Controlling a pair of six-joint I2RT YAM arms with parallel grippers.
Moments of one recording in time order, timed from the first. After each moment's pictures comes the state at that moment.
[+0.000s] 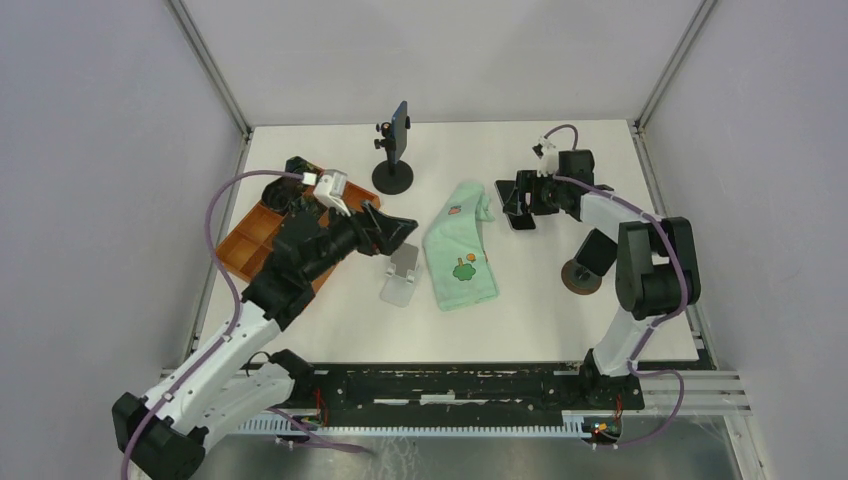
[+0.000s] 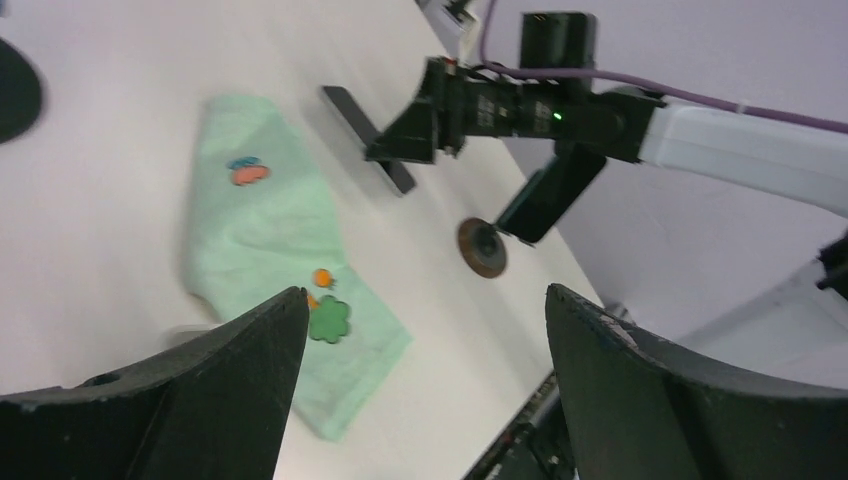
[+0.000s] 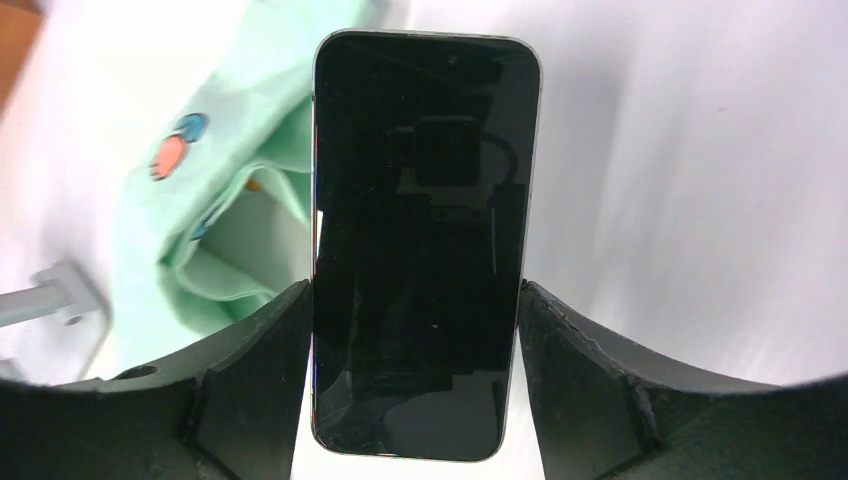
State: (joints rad) left arm -0.51 0.83 0.73 0.01 0.21 -0.59; right arm 0.10 1.80 1.12 -0.13 -0.40 0.08
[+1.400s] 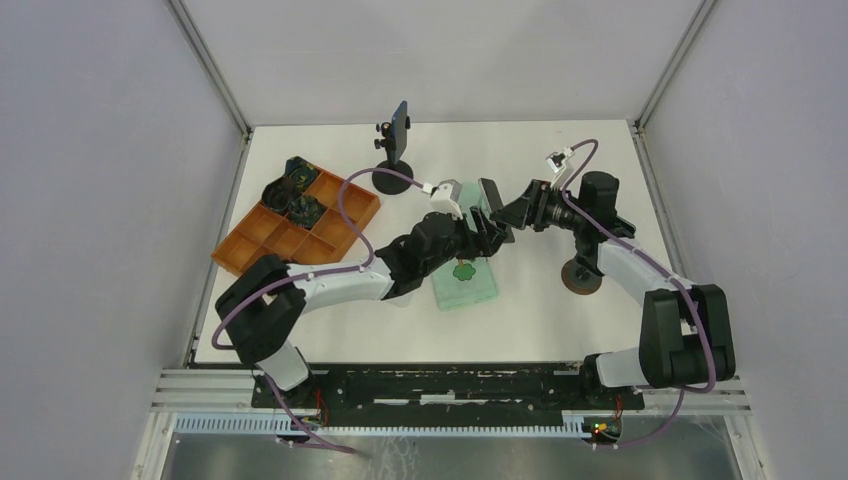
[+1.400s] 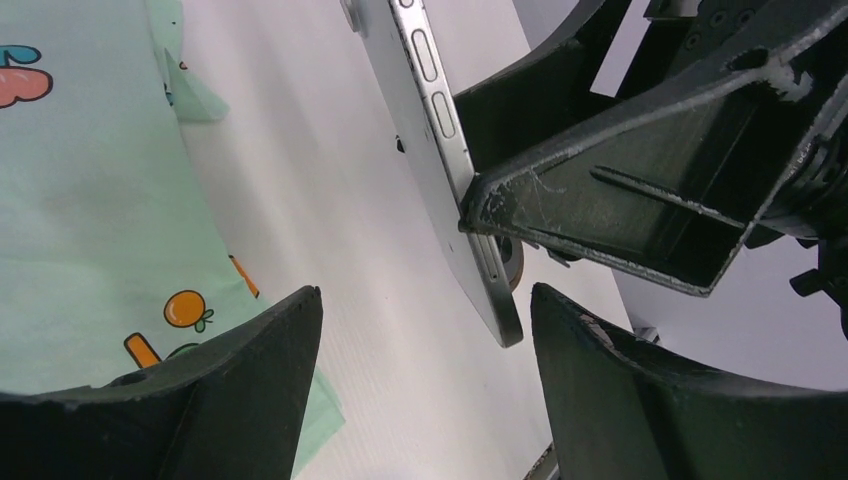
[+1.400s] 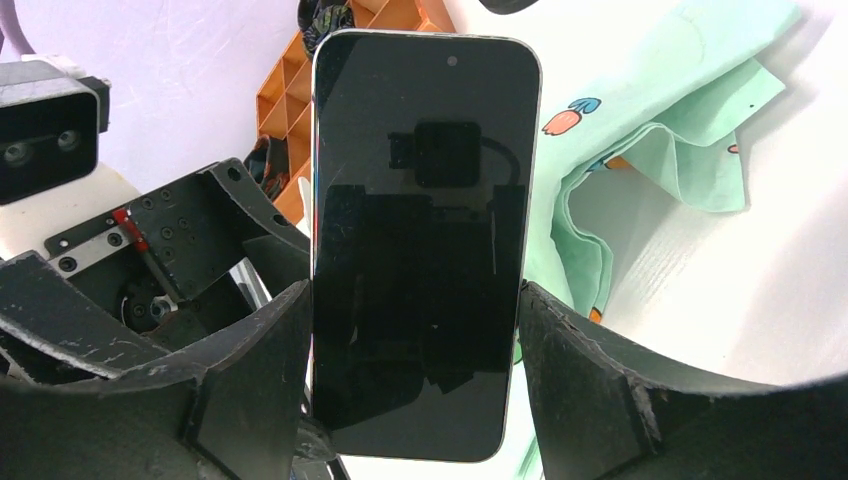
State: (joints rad) left arm -0.96 1.62 0.94 0.40 -0.18 -0.80; right arm 0.10 1.39 0.75 0.28 -0.86 0.52
